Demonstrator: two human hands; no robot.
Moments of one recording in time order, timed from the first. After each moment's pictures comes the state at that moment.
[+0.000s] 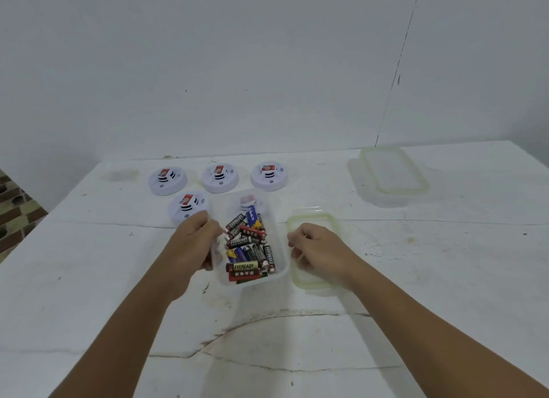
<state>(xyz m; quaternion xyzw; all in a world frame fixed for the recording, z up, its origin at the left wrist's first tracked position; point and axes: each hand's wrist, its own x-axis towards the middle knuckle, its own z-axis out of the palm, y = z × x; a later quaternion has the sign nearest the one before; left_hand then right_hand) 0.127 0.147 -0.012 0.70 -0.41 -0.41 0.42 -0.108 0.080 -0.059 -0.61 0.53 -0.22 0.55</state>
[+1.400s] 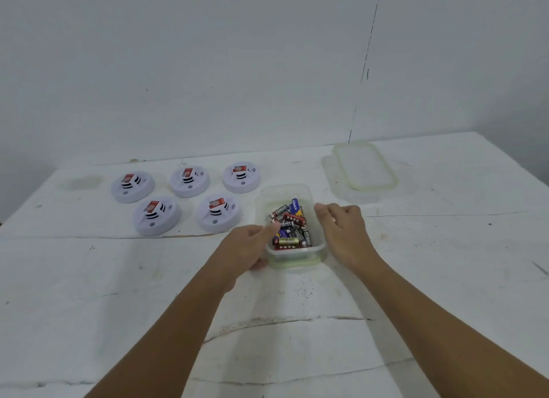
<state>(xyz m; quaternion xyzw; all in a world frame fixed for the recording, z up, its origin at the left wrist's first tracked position) 0.024 0.096 -0.035 0.69 -0.44 -0.48 0.32 -0.182 0.039 -0.084 -0.63 0.61 -0.33 0.34</state>
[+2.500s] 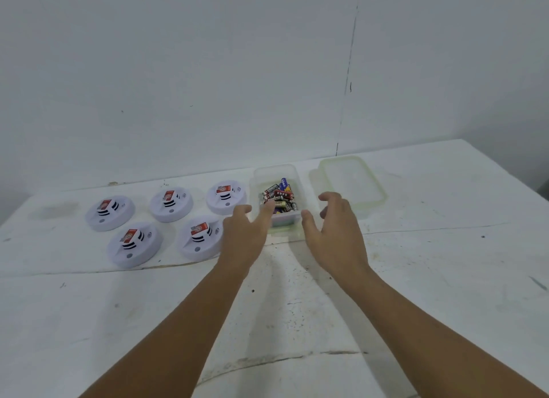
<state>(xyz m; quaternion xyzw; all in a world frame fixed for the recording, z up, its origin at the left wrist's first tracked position) -0.006 0.017 -0.047 0.72 -0.44 -0.37 0.39 -0.173 0.018 -0.062 -0.65 0.64 -0.38 0.17</state>
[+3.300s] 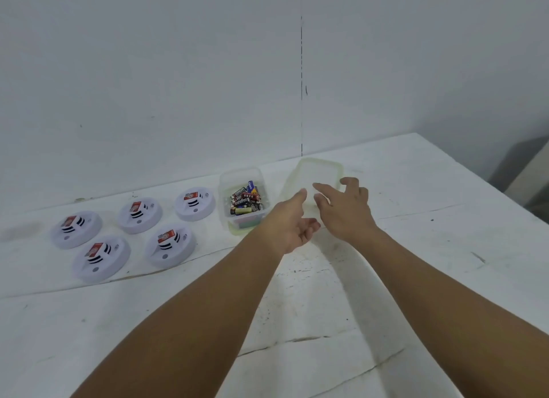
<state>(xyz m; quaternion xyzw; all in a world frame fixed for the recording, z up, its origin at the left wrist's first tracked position) -0.135 -0.001 -0.011 0.59 -0.27 -0.68 0.34 -0.265 -0.005 -0.037 -0.64 0.71 -0.23 0.18</state>
